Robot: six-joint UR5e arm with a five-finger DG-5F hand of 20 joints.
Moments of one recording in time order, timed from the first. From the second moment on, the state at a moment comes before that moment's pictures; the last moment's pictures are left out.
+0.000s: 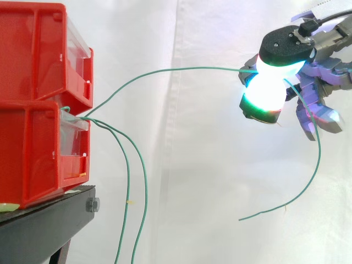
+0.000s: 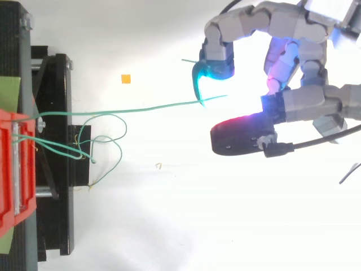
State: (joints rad) arm 0.13 -2.02 -1.20 -3.23 -1.21 -0.71
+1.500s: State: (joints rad) arm 0.12 -2.02 -1.20 -3.16 -1.29 -1.15
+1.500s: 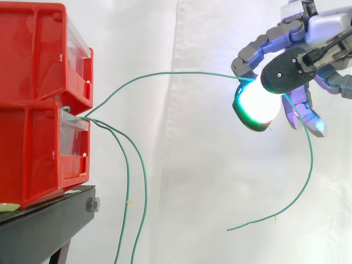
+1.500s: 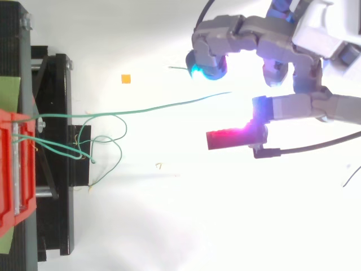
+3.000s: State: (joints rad) arm 0.12 -2.02 -1.20 -3.16 -1.29 -1.09
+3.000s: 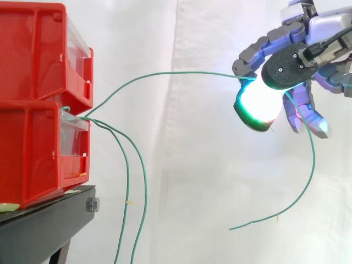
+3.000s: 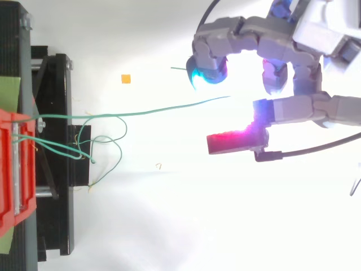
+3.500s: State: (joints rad) arm 0.12 -2.02 -1.20 -3.16 -1.29 -1.09
